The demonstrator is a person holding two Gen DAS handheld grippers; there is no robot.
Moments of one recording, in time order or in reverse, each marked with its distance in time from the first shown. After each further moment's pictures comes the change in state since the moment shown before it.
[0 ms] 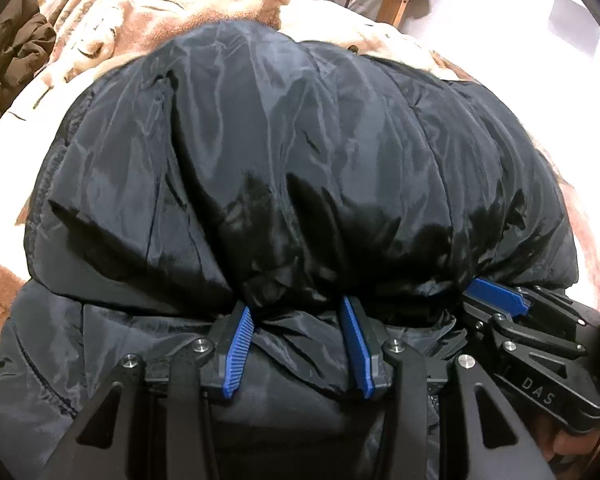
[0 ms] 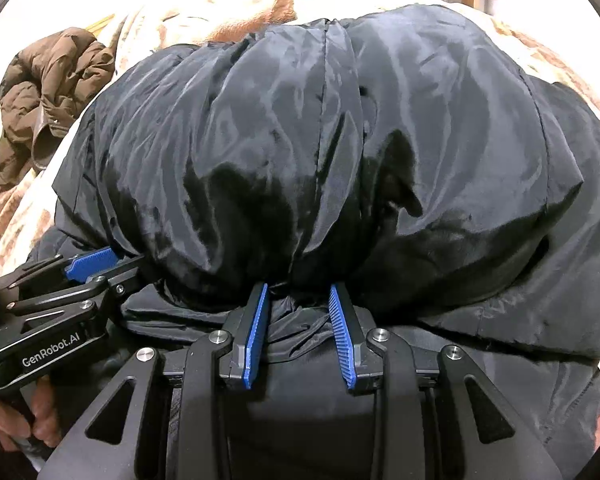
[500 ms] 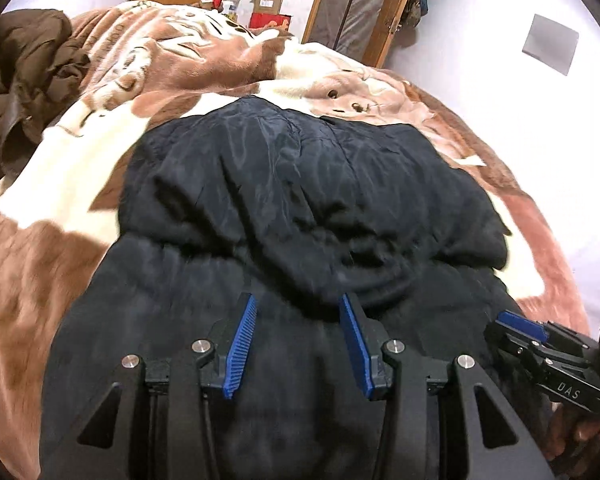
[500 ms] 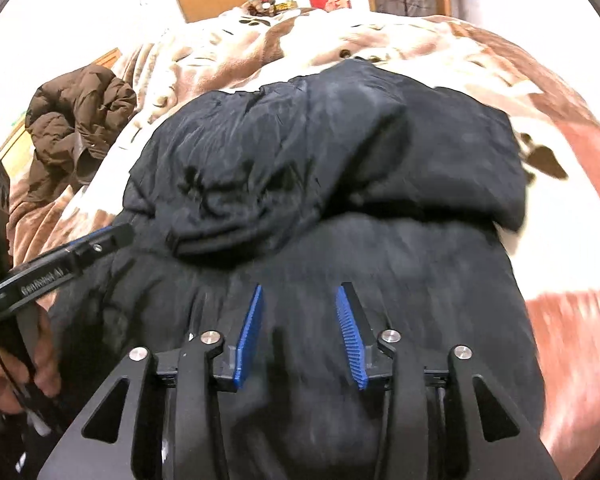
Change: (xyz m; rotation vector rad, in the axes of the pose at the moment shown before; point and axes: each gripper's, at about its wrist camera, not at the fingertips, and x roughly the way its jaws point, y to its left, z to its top) left arm -0.136 -0.006 -0.060 -0.012 -0.103 -0.042; right arm -0.137 -0.018 -0.091 0.107 -0.086 0.028
